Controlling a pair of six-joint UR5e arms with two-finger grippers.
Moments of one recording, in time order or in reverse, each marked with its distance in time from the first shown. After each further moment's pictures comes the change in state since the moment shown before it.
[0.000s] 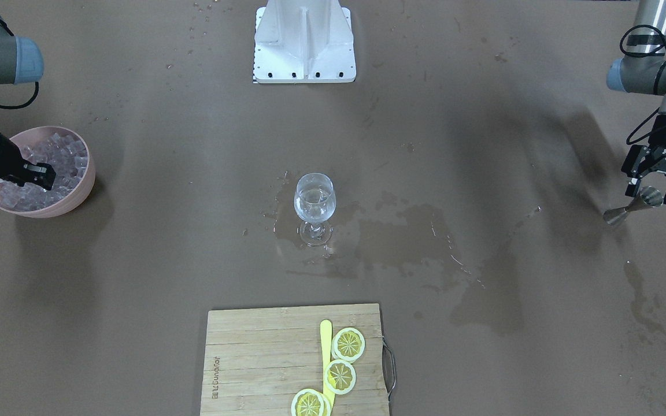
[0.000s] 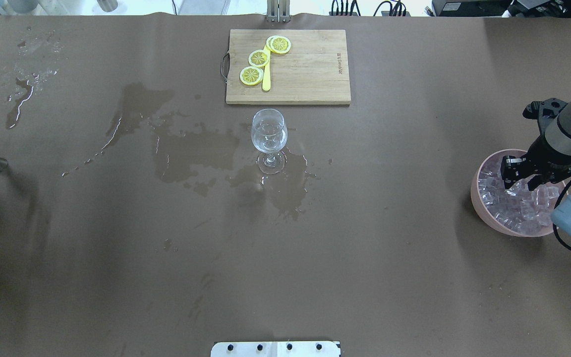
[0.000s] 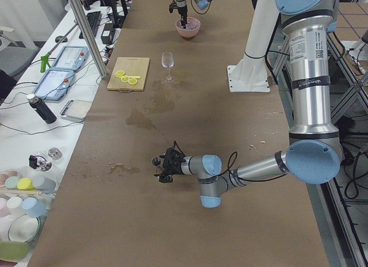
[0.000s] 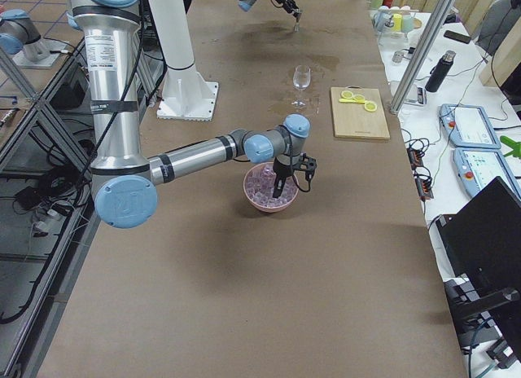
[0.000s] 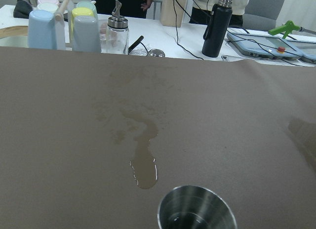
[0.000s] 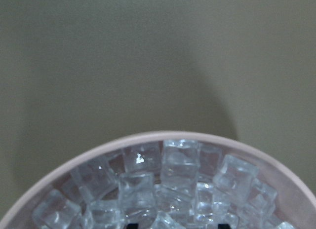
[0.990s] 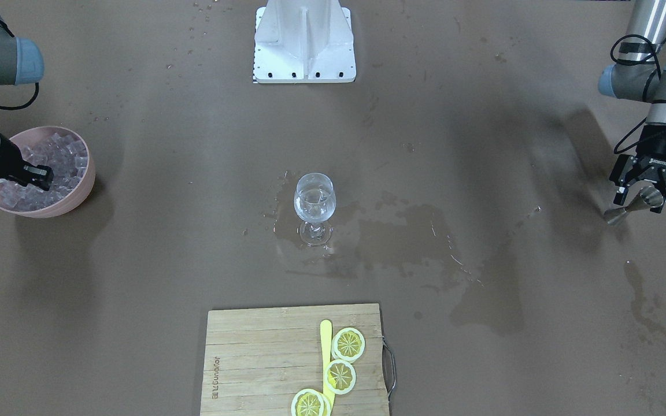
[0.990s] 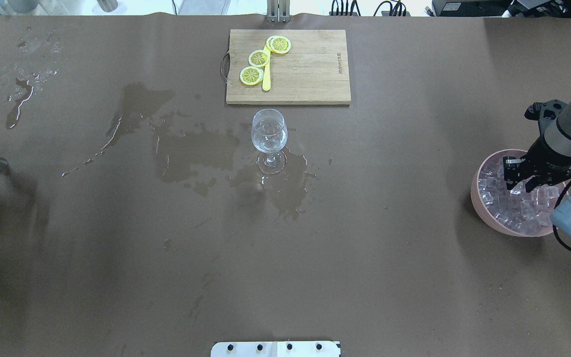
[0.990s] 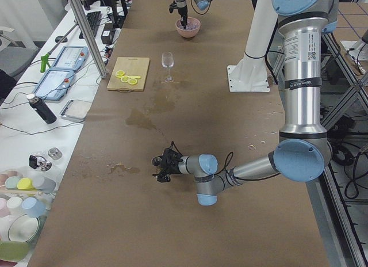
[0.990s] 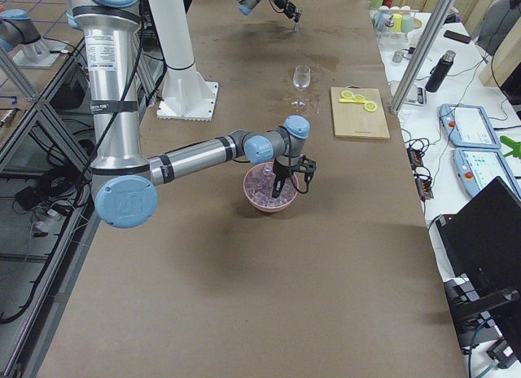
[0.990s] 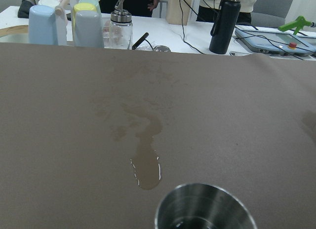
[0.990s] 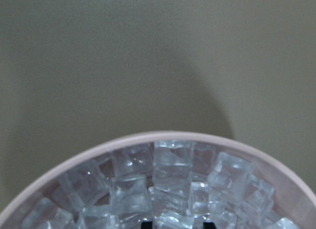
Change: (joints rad) left arm 0.050 -0.022 0.032 -0.004 0.036 -0.004; right arm -0.003 0.000 -0.006 0.000 0.002 0.050
